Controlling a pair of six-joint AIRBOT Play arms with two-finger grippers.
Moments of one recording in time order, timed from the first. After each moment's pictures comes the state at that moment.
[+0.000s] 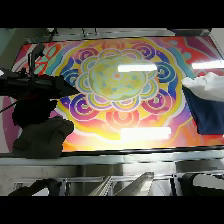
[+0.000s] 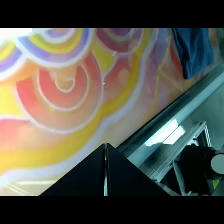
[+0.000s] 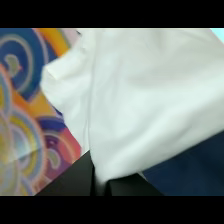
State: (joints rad) left arm -0.02 -1.23 1.24 0.68 -1.38 -1.22; right arm -0.76 -1.43 1.54 -1.12 1.32 1.72
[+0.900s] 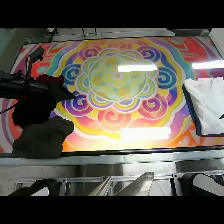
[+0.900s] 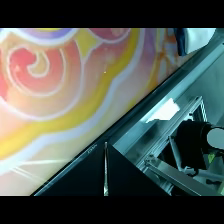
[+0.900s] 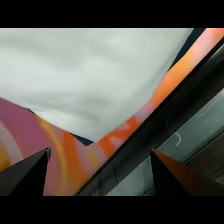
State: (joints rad) left arm 0.04 -1.22 1.25 0.68 -1.50 -1.19; right arm -0.76 -1.24 1.10 -1.39 1.43 1.78
